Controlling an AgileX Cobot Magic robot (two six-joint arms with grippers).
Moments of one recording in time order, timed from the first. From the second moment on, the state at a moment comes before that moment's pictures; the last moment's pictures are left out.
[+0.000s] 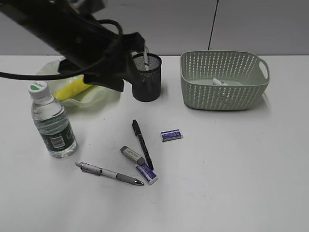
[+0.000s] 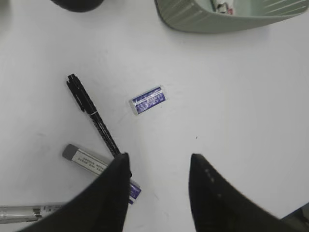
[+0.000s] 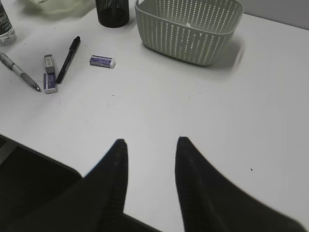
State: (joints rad) left arm -0.58 1.67 -1.29 -0.37 0.74 -0.25; right arm 0.54 -0.01 -0.51 -0.08 1.04 0.05
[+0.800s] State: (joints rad) left arm -0.62 2.34 -1.91 -0.09 1.20 -0.64; right arm 0.54 -0.01 -0.51 -0.08 1.04 0.05
